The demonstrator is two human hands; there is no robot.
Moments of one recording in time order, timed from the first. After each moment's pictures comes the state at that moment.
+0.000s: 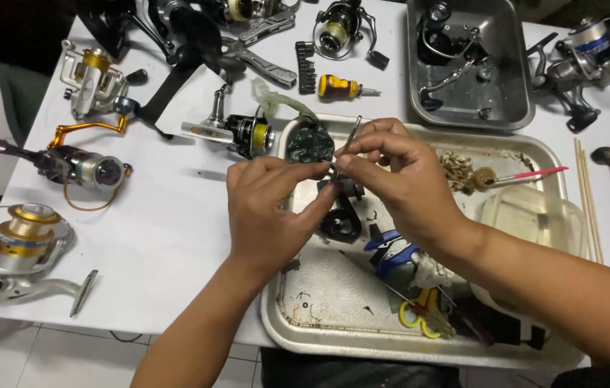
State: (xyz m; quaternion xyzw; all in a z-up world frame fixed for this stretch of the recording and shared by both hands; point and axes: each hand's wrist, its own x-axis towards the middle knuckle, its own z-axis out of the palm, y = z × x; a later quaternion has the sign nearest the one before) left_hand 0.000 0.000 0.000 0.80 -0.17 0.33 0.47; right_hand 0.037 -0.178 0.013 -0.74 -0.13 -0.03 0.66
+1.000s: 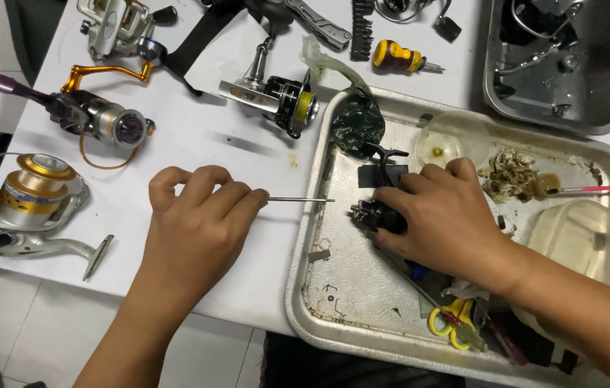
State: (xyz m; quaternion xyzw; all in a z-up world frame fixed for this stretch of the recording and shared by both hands) left_hand -0.046 0.108 -0.013 0.93 -0.22 0.31 -0.03; right_hand 0.030 -0.195 -0.010 -0.94 -0.33 0.11 -0.06
